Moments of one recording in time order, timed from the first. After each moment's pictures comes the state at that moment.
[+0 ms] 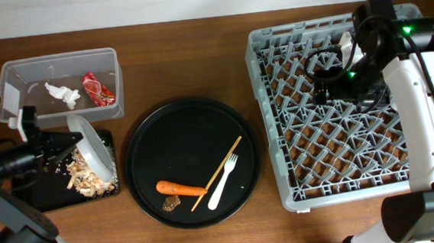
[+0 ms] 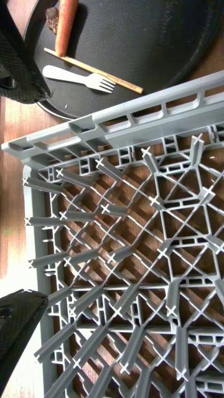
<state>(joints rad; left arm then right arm) 0.72 1.93 1.51 -1.68 1.14 0.72 -0.02 1.72 1.84 -1.56 -0.12 0.09</state>
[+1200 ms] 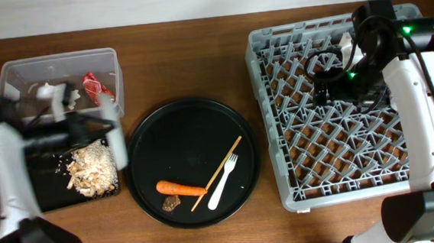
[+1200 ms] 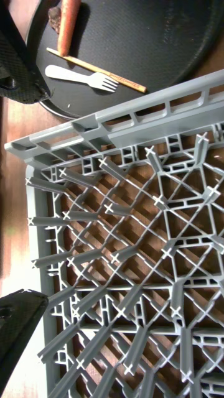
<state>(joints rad) 0.42 1.67 1.51 -1.48 1.01 0.53 -0.02 1.72 1.84 -1.57 -0.12 0.09</state>
